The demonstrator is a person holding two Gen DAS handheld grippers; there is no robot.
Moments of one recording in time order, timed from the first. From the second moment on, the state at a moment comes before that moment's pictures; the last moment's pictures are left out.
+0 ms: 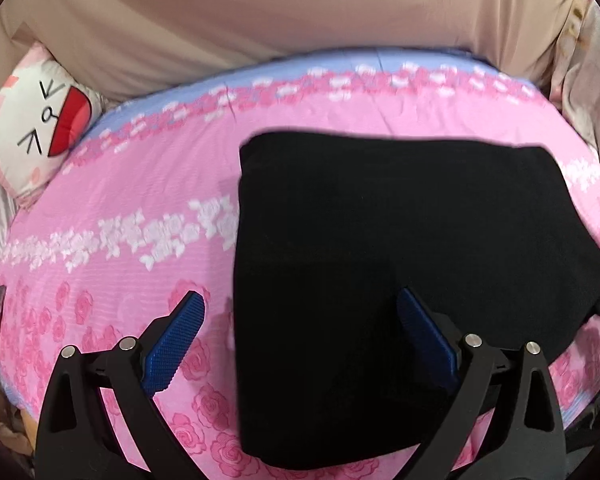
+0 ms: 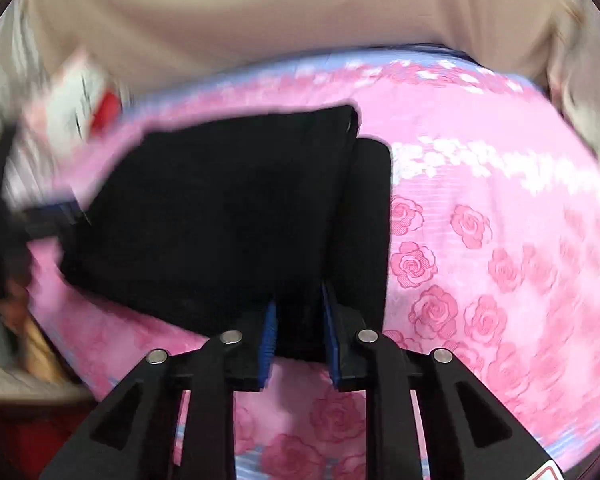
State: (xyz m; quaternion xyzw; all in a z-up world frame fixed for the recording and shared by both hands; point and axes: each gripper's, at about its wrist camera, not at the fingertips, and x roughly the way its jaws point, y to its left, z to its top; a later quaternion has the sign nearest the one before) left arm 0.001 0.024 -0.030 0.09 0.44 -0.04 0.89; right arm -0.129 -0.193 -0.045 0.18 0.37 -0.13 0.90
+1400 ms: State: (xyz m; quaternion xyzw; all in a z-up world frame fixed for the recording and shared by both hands) left arm 0.050 0.034 -0.057 -0.08 0.51 -0.13 0.85; right arm -0.076 -0.240 -0.075 0.38 0.32 -0.07 0.86
